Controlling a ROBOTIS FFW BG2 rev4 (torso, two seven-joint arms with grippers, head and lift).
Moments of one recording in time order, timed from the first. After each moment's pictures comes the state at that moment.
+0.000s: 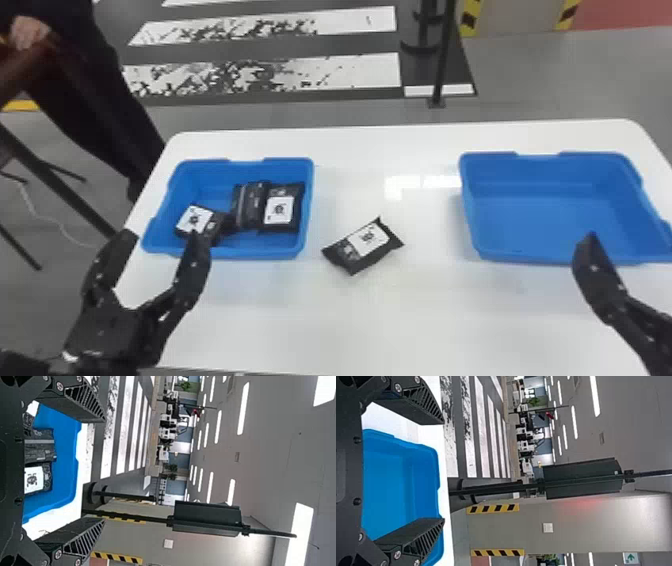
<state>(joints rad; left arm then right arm) 0.87 0.06 0.23 -2.18 0.34 -0.31 -0.25 0.93 0.00 -0.08 -2.40 -0.16 -0.02 0.14</state>
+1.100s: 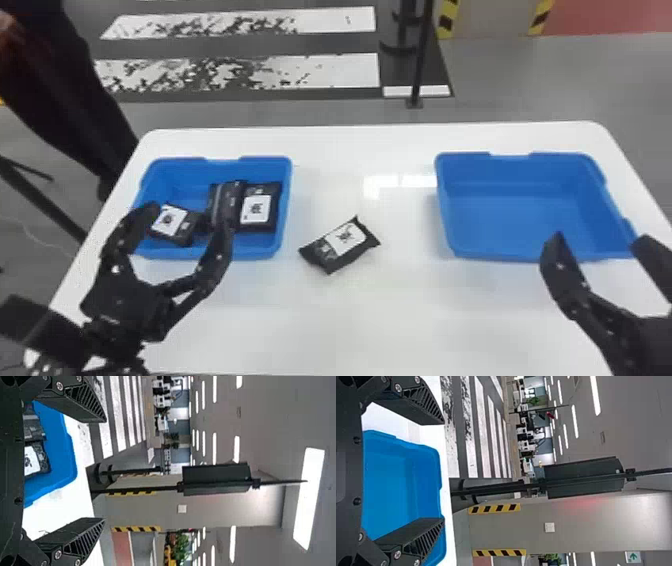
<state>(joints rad) 0.73 0.09 0.21 -2.12 0.14 -0.23 -0.40 0.93 0.00 -0.08 -2.40 -0.17 -0.02 0.14</state>
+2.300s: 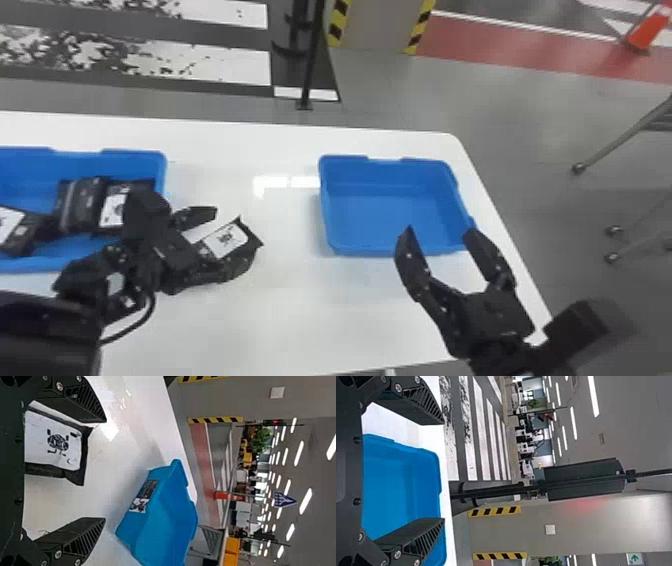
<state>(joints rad) 0.15 0.08 -0.13 -1.66 -0.15 0.26 -0.70 0.90 0.00 -0.07 -2.37 -0.17 -0.02 0.14</state>
